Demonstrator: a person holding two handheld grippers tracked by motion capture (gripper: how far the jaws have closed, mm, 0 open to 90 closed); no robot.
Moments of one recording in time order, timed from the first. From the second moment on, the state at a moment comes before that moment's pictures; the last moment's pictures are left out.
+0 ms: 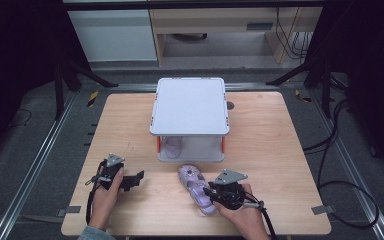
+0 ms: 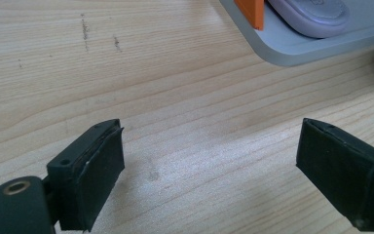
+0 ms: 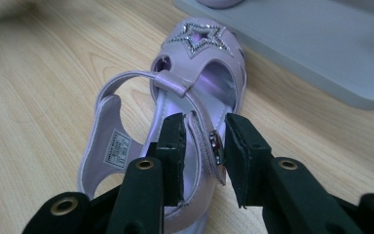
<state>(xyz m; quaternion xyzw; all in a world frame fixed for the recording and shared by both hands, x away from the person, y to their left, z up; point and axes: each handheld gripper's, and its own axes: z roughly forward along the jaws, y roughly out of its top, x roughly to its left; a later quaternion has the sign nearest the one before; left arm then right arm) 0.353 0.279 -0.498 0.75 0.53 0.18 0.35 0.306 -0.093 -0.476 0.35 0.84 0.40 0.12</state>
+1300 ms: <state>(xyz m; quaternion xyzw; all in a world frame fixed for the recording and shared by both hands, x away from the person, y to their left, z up) 0.352 0.278 -0.497 0.75 0.53 0.18 0.36 0.362 -0.067 -0.476 0.54 0.68 0.46 0.18</state>
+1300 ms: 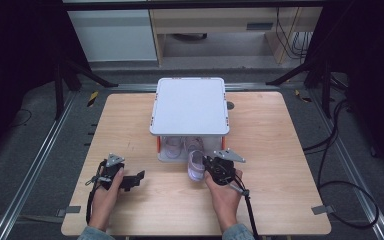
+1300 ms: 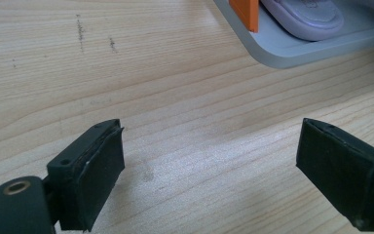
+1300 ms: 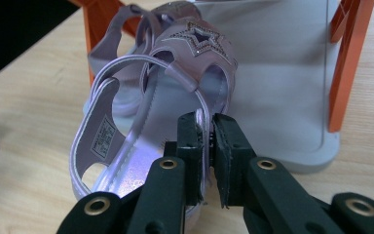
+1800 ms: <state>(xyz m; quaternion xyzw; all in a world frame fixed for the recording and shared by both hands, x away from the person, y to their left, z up) 0.353 0.278 -0.498 0.75 0.53 0.17 0.36 0.381 -0.063 -0.483 0.56 0.65 0.48 0.16</state>
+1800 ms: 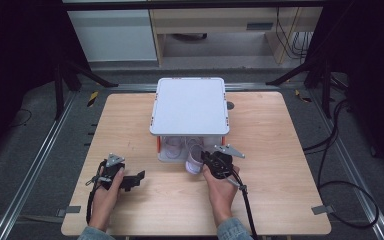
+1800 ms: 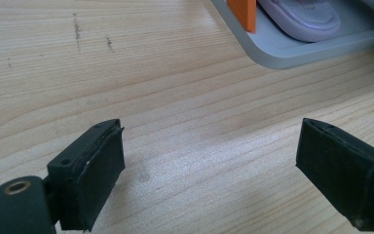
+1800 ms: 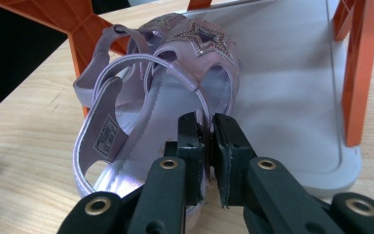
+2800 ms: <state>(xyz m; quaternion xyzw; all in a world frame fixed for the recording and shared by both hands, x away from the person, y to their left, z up) 0.353 0.279 -0.495 0.74 0.53 0.17 0.37 0.398 -0.052 -0.484 0.57 0.65 0.45 0.21</state>
